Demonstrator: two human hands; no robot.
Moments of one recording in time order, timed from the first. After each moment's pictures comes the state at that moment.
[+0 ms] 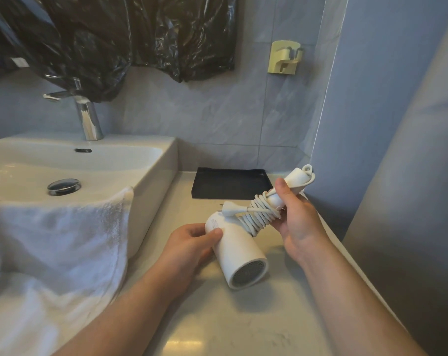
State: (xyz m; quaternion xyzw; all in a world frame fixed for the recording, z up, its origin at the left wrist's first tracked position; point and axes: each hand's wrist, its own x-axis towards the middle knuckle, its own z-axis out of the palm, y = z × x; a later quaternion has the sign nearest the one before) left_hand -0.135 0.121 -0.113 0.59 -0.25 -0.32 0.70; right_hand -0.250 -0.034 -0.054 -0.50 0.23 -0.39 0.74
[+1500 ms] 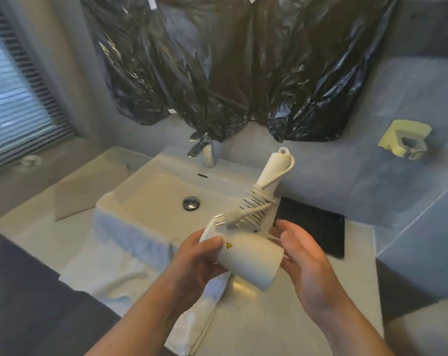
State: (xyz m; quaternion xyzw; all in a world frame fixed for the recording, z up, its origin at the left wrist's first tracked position) left_hand -0.145 0.259 0.194 0.56 -0.04 -0.28 0.78; right_hand -0.224 0.074 0.210 -0.60 0.15 -0.08 0.78
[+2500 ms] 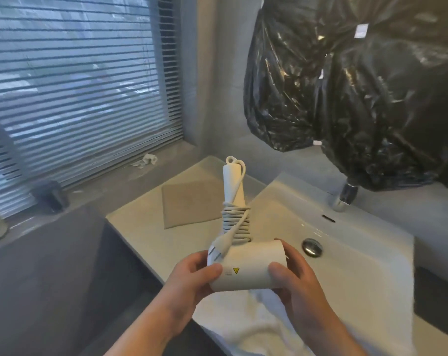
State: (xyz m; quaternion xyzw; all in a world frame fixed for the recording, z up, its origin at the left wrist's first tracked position) left_hand 0.008 0.623 0.162 0.58 0.03 -0.20 0.79; right_hand -0.014 0.410 0.180 -0.60 0.08 0.05 0.79
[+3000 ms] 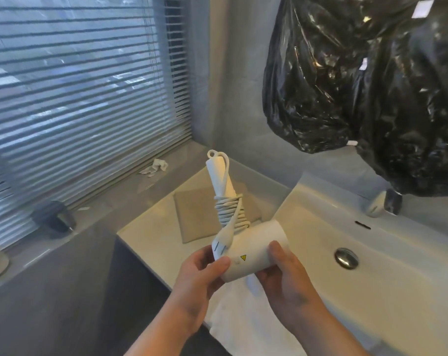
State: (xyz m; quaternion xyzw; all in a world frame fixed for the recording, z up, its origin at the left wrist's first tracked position) left_hand 0.096 0.681 0.155 0.56 0.09 -0.17 0.80; right_hand 0.088 0.516 0.169 -0.44 0.15 0.04 0.89
